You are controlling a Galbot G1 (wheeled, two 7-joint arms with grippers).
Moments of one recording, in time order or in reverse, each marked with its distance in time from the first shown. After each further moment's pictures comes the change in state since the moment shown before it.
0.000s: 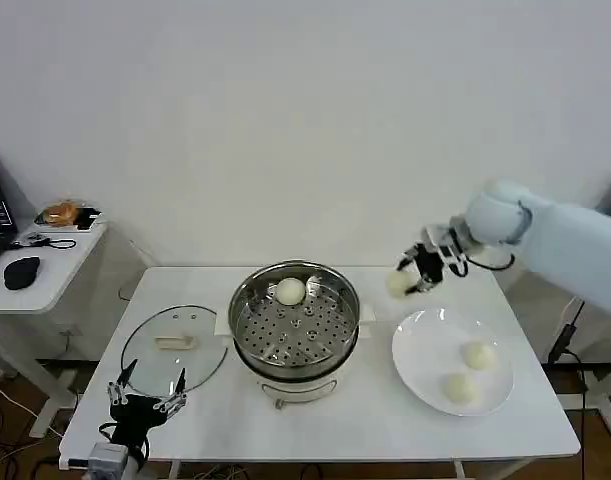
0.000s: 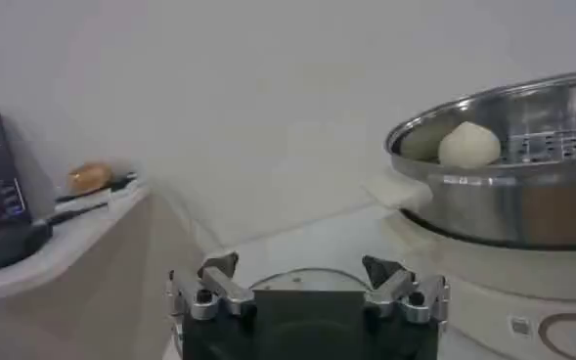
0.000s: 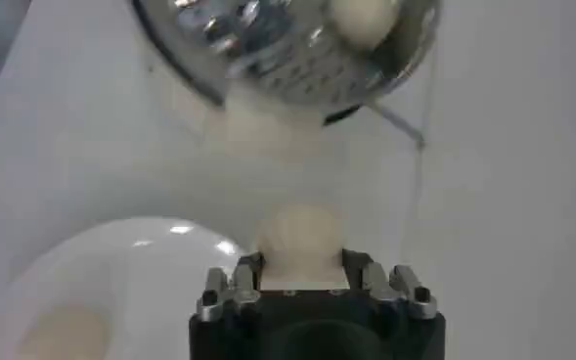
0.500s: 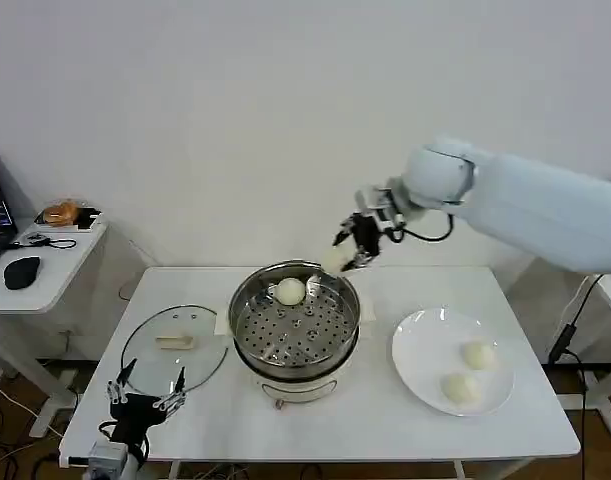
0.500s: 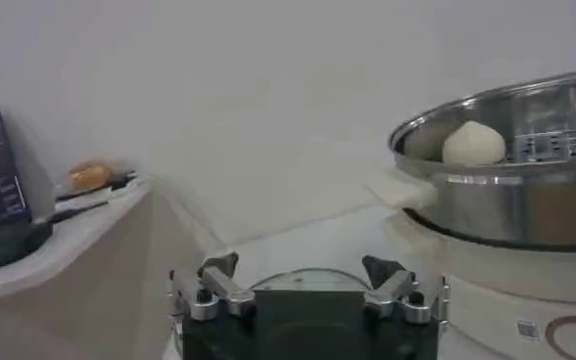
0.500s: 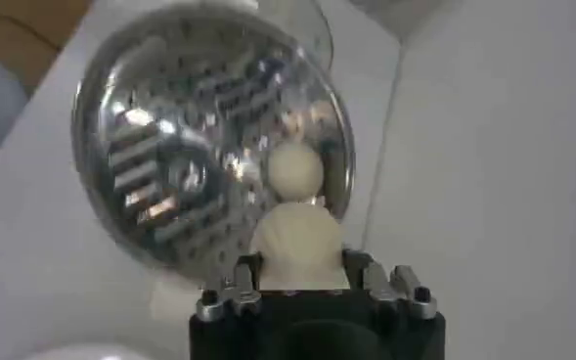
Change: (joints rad) left arm -0.012 -0.005 -0.004 0.011 -0.001 -0.001 0.002; right arm 0.094 0.245 -0.053 -0.006 0.224 -0.091 0.057
